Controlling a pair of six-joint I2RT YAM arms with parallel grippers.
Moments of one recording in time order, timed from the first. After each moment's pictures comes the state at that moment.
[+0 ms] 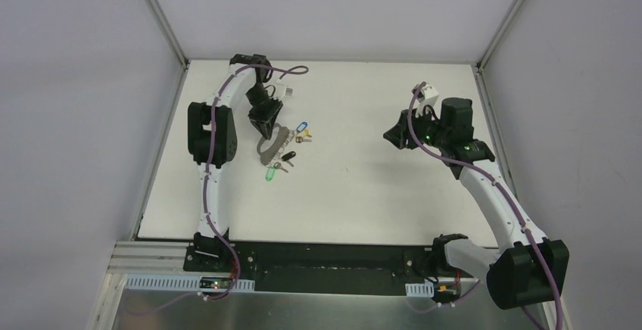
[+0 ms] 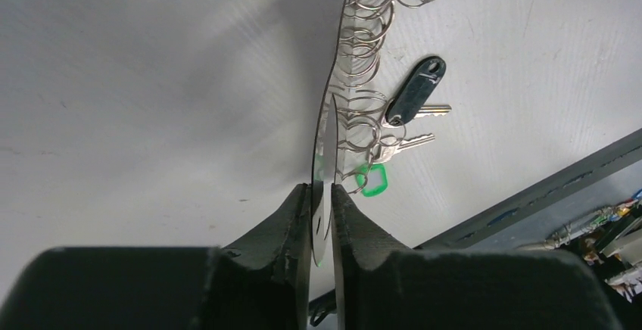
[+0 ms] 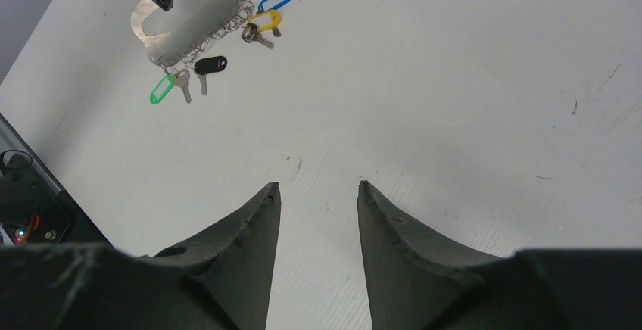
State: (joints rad) left arm -0.18 2.28 2.03 -1.38 0.31 0.34; right arm 0.20 1.10 0.89 -0.32 -0.52 0.08
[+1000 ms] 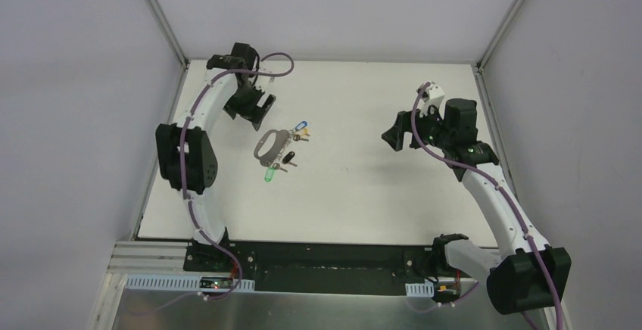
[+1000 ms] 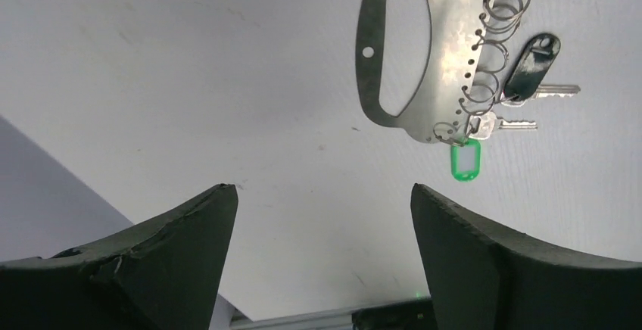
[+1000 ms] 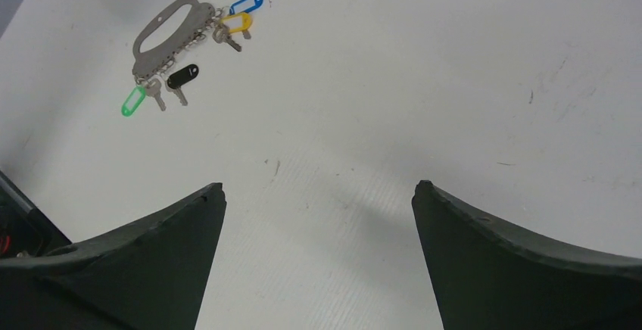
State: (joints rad) left arm -0.17 1.97 1.82 -1.19 -0.01 0.33; right arm 0.19 1.06 0.89 -0.34 -0.47 0.08
